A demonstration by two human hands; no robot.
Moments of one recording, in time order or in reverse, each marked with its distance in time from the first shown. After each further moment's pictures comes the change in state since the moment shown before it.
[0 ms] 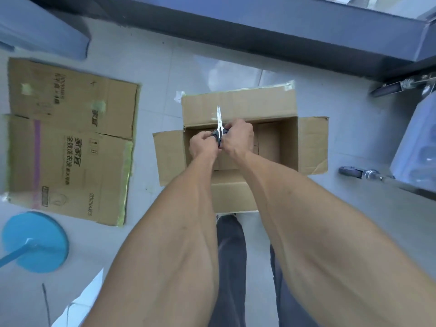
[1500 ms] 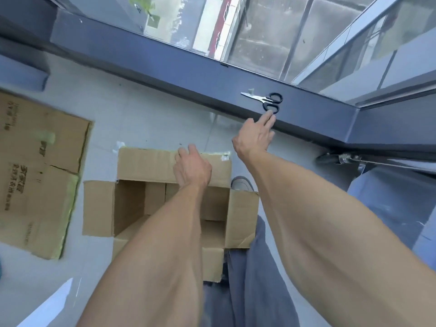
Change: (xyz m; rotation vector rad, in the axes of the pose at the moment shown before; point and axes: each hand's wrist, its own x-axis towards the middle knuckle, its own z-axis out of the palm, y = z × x) left_hand -0.033 0.123 0.227 0.923 0.219 0.345; right_hand 0.249 0.029 -0.226 -0.635 0.106 -0.139
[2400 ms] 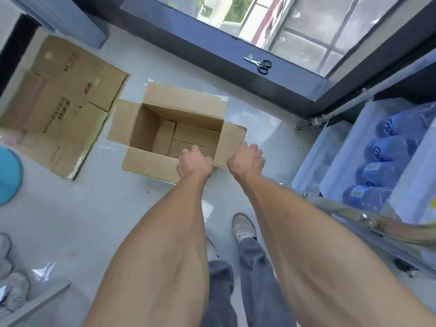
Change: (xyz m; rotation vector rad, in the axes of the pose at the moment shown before) left_hand -0.347 -0.081 0.014 -0.149 -0.001 -0.143; right_hand -0.348 0.183 0.030 0.020 -0.028 -0.188
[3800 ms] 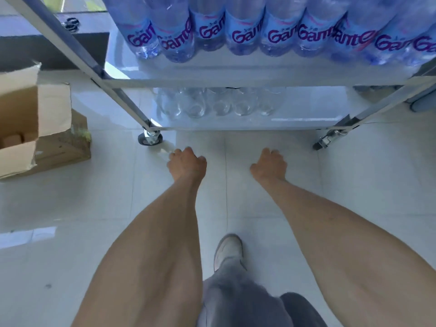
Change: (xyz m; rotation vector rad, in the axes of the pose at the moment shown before) left_hand -0.259 0.099 0.481 0.230 0.103 0.543; right_hand -0.107 0.606 0.239 0.204 0.260 0.406
